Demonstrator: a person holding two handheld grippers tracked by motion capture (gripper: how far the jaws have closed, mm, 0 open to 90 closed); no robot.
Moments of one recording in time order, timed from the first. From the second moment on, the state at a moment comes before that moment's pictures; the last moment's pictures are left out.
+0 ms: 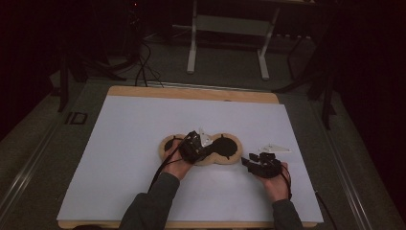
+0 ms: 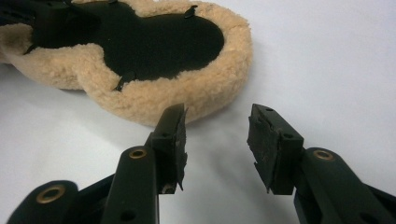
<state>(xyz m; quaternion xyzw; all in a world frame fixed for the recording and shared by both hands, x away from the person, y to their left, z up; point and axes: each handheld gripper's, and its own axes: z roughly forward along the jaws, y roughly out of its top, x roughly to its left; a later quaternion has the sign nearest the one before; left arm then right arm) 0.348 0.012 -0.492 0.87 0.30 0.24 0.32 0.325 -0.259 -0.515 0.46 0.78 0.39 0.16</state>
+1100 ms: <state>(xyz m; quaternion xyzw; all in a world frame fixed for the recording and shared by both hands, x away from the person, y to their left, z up) 0.348 0.035 -0.485 0.83 0.34 0.22 0.39 0.332 -0.247 -0.496 0.45 0.78 0.42 0.12</state>
